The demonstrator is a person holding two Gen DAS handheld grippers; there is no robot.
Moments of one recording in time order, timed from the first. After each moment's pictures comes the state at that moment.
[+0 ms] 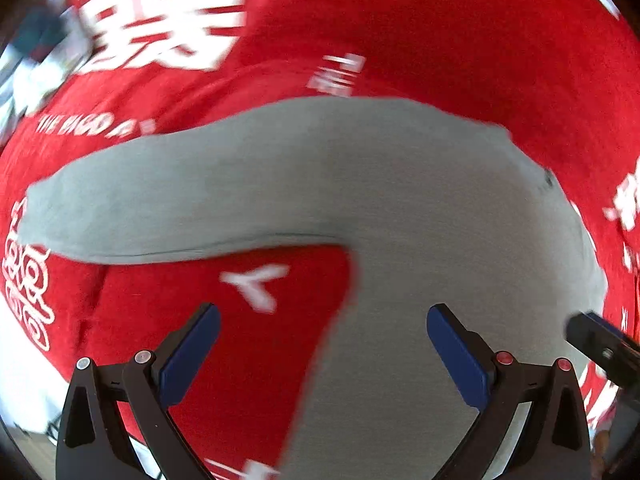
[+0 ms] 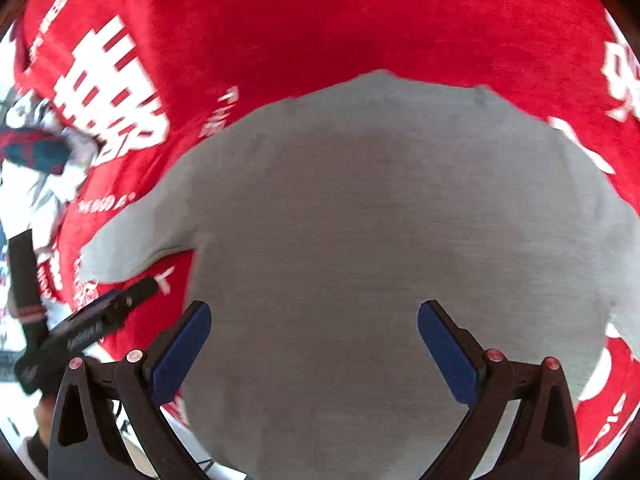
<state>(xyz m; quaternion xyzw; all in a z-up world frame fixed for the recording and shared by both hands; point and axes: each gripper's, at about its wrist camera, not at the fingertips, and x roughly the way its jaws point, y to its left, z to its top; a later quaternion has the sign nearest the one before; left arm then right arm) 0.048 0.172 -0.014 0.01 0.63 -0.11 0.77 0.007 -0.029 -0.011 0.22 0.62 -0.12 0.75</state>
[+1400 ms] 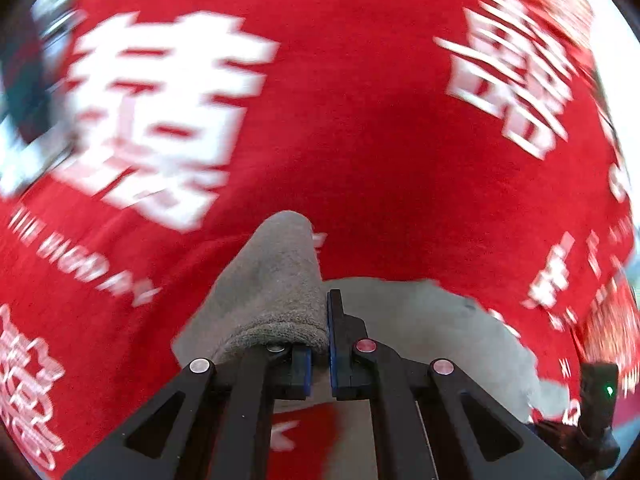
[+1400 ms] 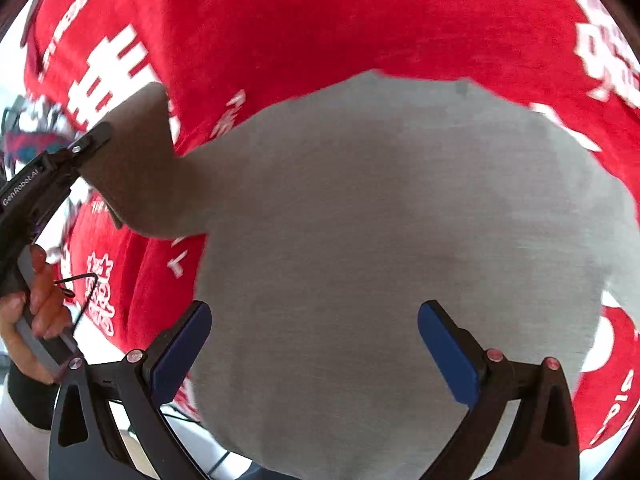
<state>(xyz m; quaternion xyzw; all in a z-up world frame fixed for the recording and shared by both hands) 0.088 0.190 0.073 -0.07 0.45 -0.28 0.85 -0.042 -0.045 0.012 0.24 0.59 -0.14 0.76</state>
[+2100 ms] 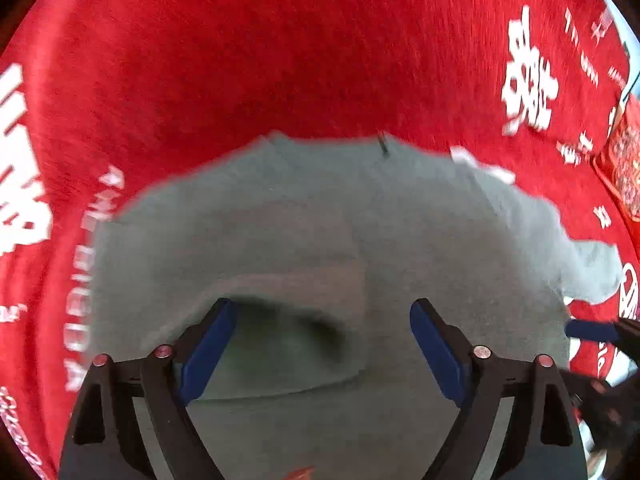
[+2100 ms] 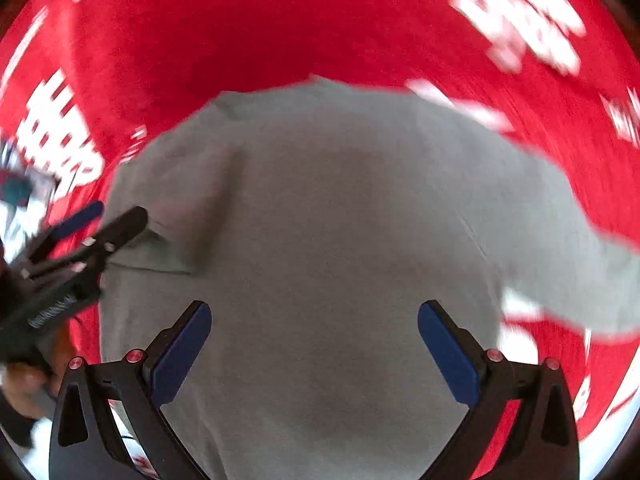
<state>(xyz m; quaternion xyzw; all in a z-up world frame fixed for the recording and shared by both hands) -0.009 -0.014 0.004 0.15 0.51 -0.33 0.78 -0.071 -0.128 0.002 0.20 0.59 -0.20 0.76</state>
